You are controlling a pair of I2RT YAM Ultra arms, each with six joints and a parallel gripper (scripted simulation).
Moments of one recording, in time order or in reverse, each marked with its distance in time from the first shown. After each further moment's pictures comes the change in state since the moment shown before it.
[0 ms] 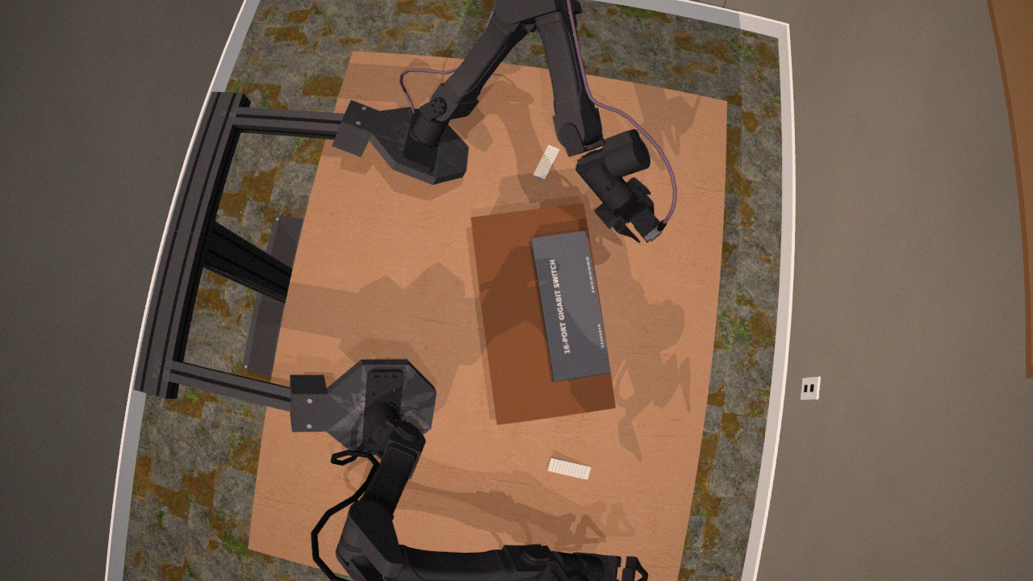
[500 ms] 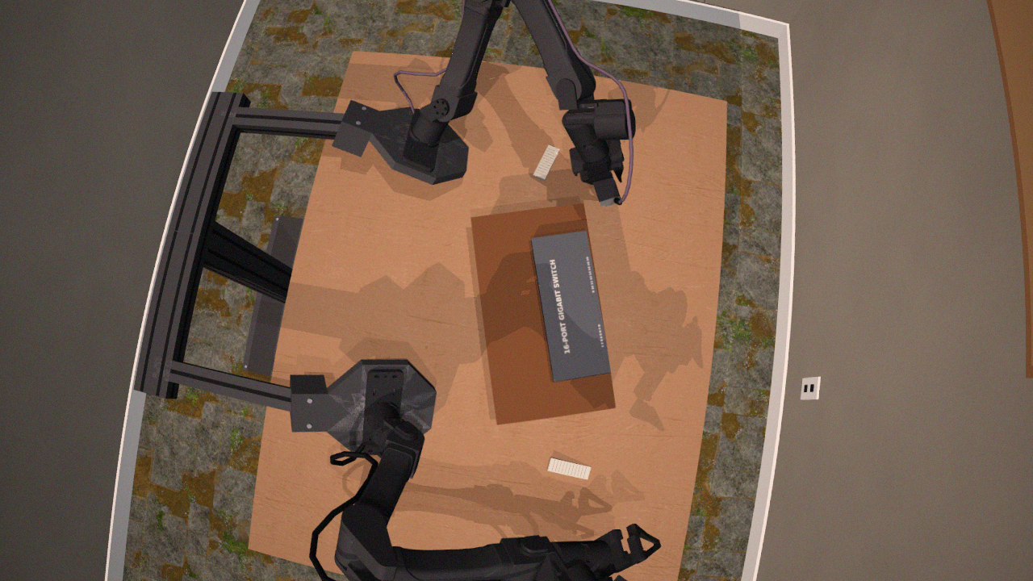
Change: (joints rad) left arm 0.119 -0.319 -0.103 -0.546 -0.064 0.287; right arm 0.101 -0.016 -0.031 0.038 -0.108 -0.406
